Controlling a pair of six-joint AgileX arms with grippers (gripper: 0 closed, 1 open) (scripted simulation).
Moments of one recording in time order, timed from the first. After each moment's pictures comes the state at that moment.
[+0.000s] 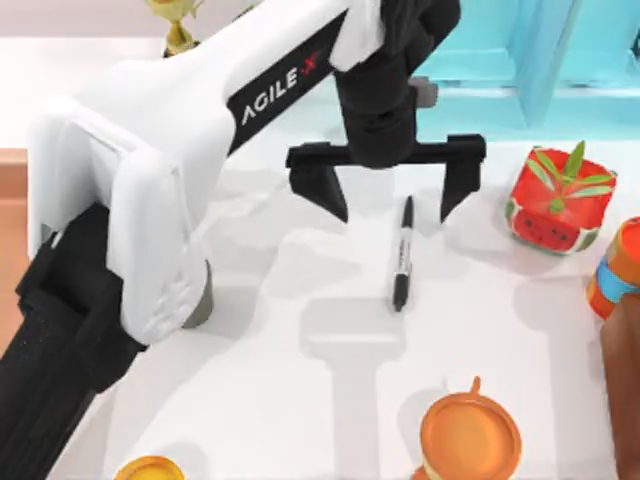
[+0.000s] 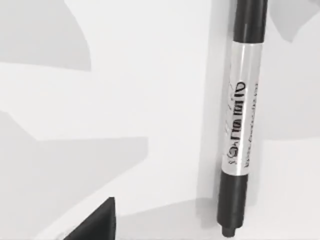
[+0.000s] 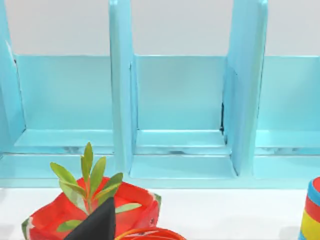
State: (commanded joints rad) left arm -0.68 2.61 2.56 -1.43 0.18 -0.50; right arm 0.00 0.00 0.00 0.00 0.00 0.00
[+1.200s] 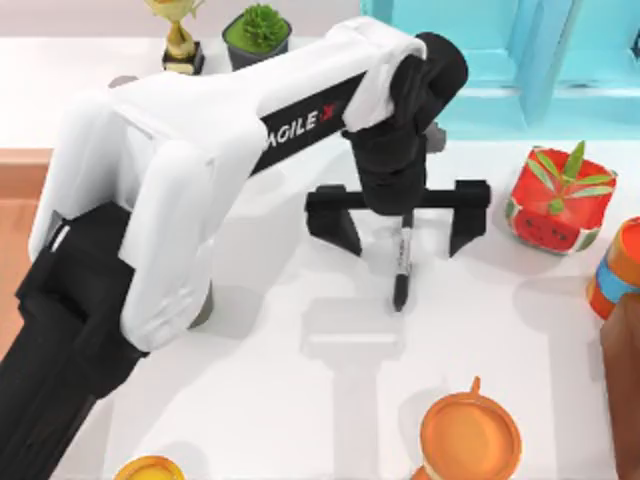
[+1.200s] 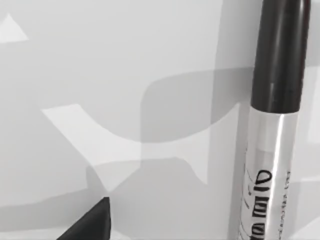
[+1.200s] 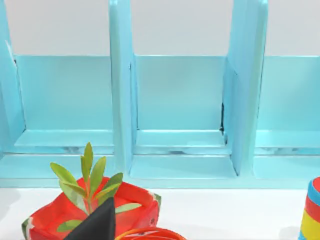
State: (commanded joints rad) left arm -0.71 2.67 2.28 -1.09 0.18 -0.53; right arm 0.00 0.00 0.00 0.00 0.00 0.00
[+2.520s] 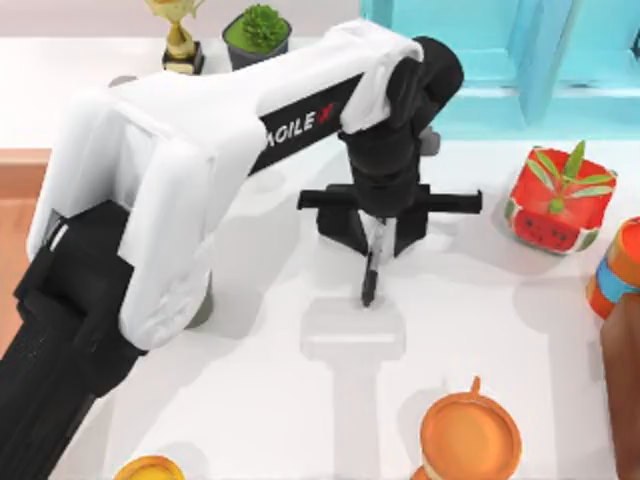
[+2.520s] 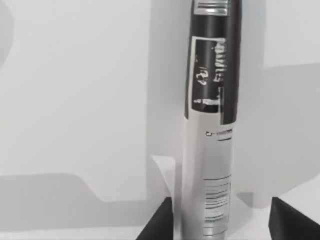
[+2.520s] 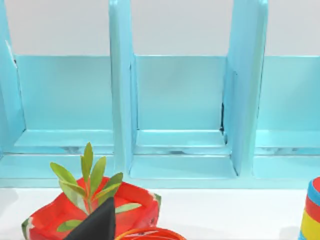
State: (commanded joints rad) left arm -0.71 2.67 2.28 -1.09 0.18 -0.53; right arm 0.00 0.00 0.00 0.00 0.00 0.00
